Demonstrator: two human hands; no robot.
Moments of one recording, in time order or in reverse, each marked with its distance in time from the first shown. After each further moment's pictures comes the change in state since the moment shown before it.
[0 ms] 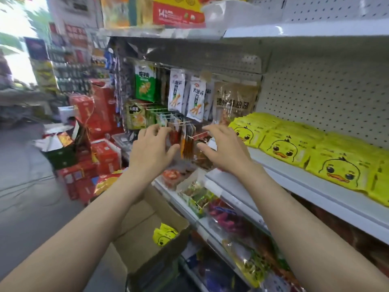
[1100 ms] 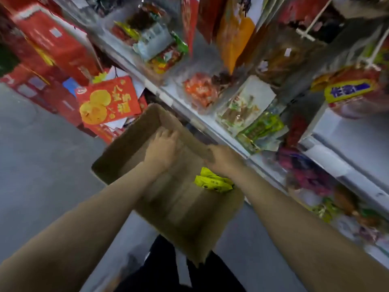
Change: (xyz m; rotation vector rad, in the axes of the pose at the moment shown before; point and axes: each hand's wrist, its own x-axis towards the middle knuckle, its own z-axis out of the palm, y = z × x) left_hand 0.048 -0.329 0.400 -0.119 -1.025 -0.022; right_hand 0.112 0.007 0.500 0.167 -0.967 0.491
